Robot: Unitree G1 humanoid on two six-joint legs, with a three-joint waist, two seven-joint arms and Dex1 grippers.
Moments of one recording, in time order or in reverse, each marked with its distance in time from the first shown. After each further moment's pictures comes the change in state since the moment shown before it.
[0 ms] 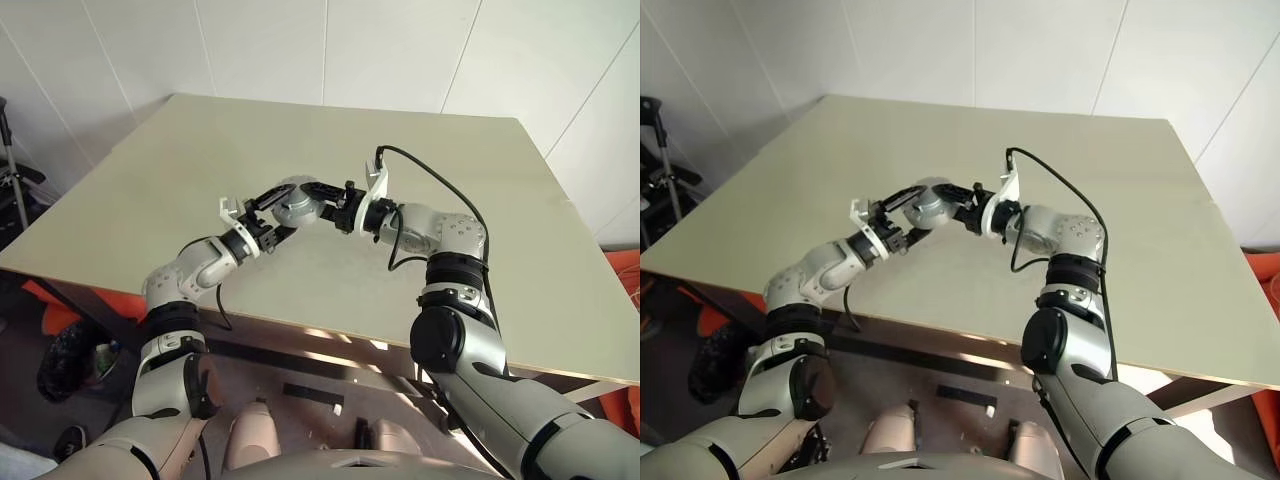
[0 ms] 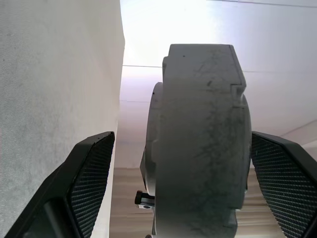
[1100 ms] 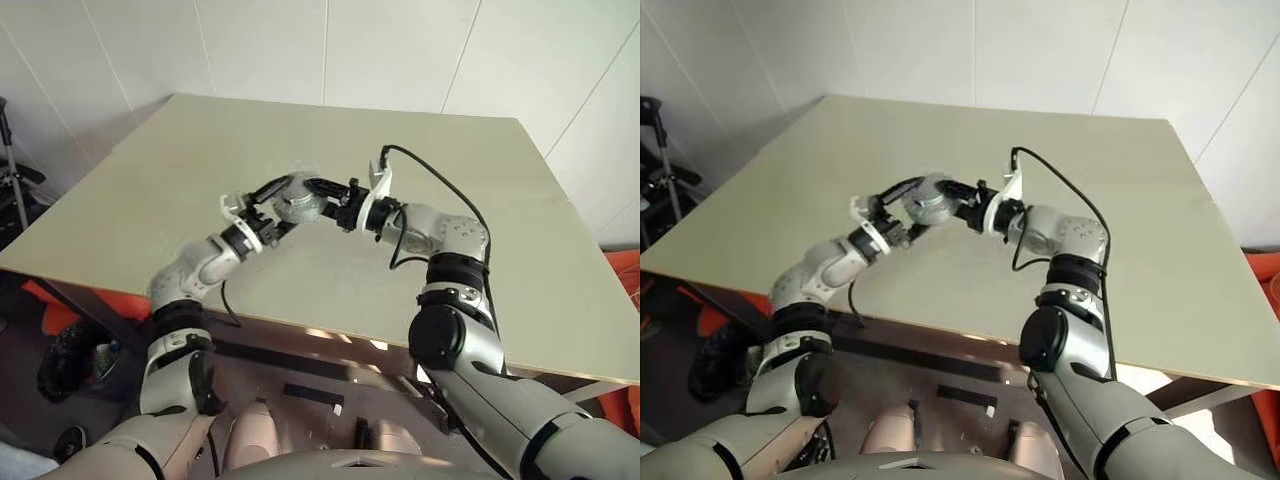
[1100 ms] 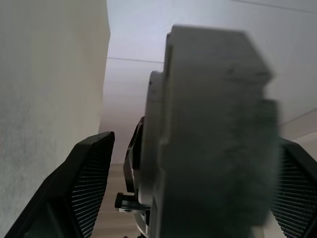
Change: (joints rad) left arm -0.027 -0.051 0.020 0.030 -0.057 0.025 0.049; right arm -0.008 0.034 -0.051 -0.006 0.000 0.034 -0.009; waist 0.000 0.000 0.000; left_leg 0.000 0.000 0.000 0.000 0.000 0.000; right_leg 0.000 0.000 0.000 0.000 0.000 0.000
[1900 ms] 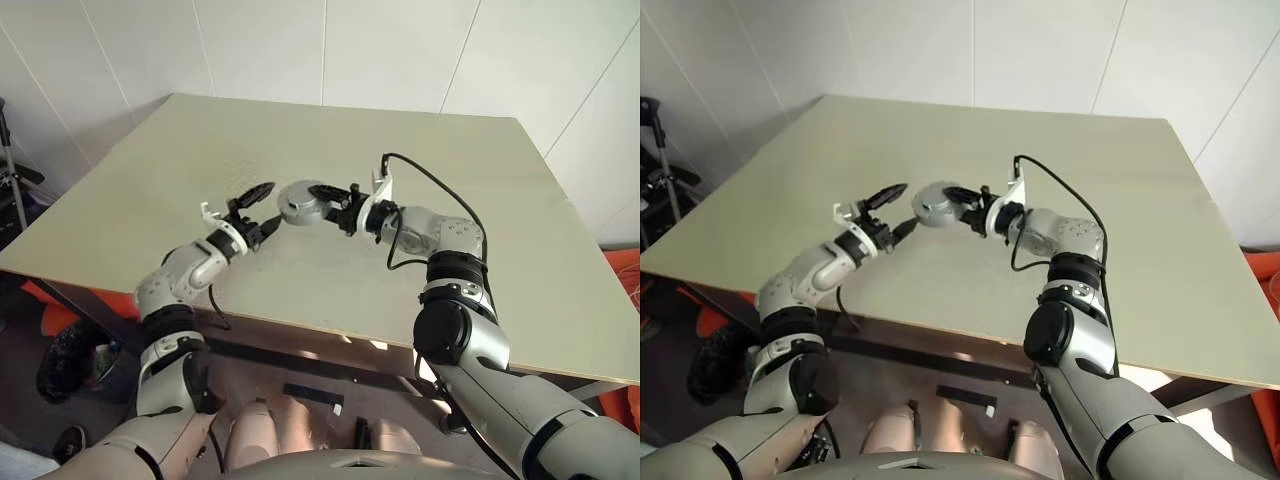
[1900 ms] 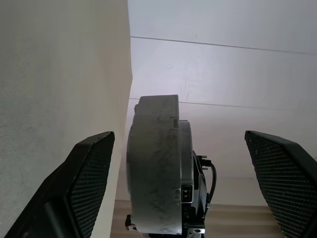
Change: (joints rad) left arm 0.016 0.014 0.141 -0.060 0.122 -0.051 0.012; right arm -0.017 -0.050 -0.030 0.121 -0.071 -0.084 0.002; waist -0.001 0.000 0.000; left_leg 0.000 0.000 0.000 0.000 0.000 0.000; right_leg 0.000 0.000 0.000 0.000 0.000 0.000
